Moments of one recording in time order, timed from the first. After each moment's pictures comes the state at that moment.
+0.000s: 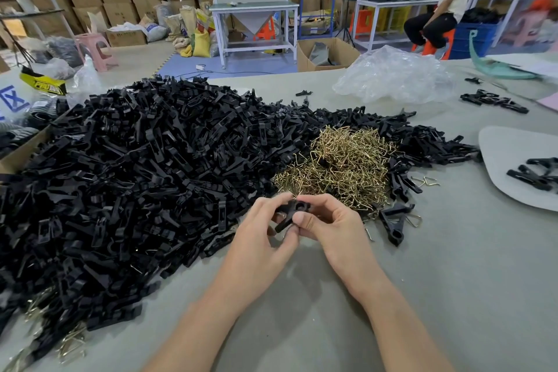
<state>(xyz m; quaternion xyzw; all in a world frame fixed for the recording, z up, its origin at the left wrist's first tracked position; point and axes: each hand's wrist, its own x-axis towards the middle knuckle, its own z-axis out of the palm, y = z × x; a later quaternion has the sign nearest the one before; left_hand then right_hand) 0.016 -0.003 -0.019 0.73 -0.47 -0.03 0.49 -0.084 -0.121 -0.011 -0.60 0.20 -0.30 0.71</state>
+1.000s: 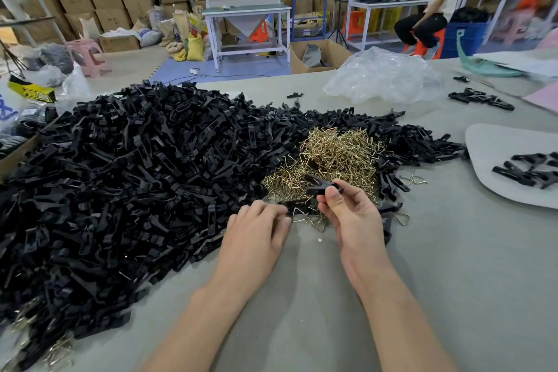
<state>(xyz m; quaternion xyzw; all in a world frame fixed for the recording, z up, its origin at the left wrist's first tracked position) 0.020 -0.025 -0.019 0.85 -0.46 0.05 0.25 -0.087 -0.146 -0.012 -0.39 0.24 -0.43 0.78</state>
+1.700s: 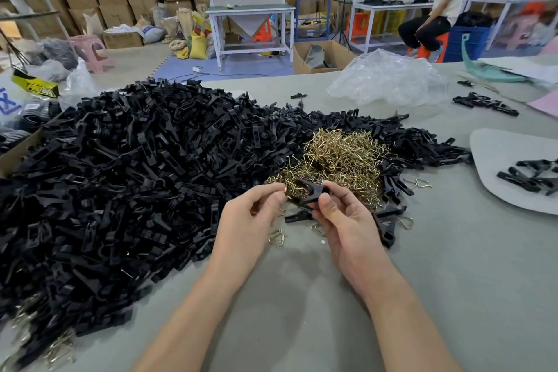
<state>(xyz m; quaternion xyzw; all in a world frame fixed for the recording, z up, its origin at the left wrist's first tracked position) 0.021 -0.022 0.010 0.70 -0.33 -0.11 0.62 -0.087 -0.141 -0.008 -0.41 0.19 -0.35 0.82</state>
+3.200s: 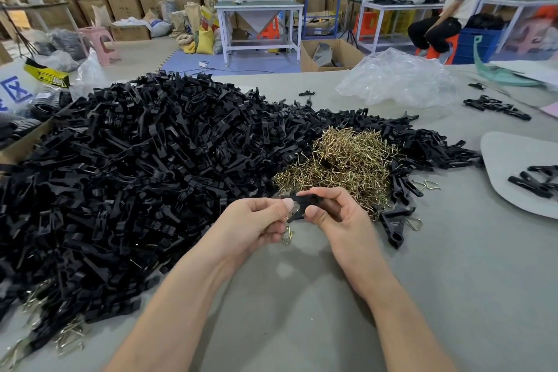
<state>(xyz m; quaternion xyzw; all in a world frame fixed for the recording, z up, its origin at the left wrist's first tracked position) 0.037 -0.013 0.015 0.60 -0.21 -0.42 0.65 -0.086 -0.131 -0.013 -0.62 0.17 -0.34 0.69</state>
